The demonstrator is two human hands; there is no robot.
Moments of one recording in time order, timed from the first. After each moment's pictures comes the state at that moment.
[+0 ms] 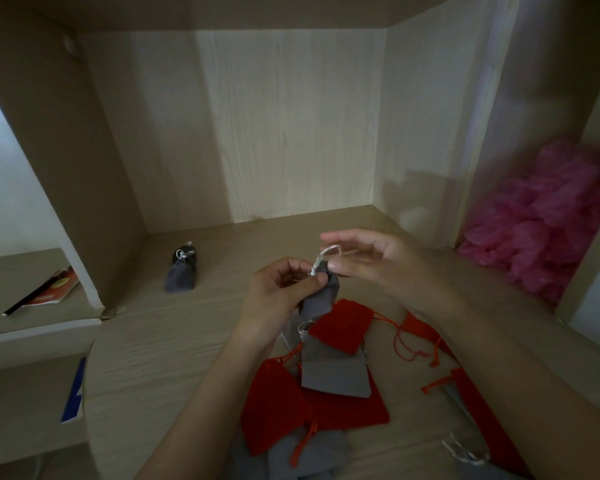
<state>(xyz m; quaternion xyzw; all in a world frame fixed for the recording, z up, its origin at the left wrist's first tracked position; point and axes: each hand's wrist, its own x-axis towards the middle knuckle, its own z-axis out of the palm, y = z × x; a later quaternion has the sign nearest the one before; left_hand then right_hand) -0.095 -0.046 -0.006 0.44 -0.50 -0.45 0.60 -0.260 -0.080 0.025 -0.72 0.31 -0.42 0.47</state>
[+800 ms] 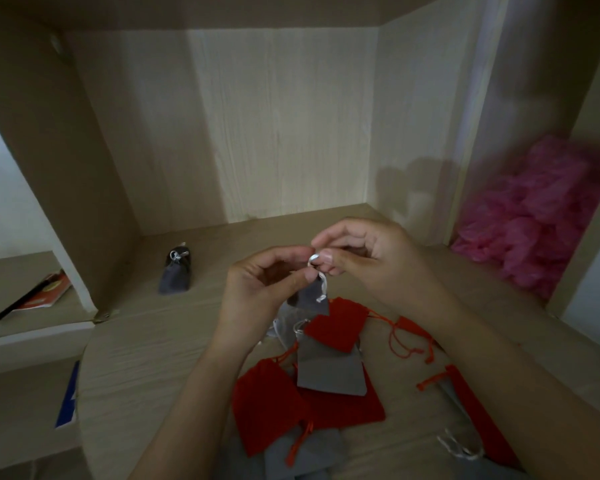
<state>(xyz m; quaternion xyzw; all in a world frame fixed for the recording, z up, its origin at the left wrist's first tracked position) -0.087 -0.037 0.001 0.38 -0.57 -0.36 0.63 -0.252 -0.068 0.034 -0.76 0.27 -0.46 0.37</state>
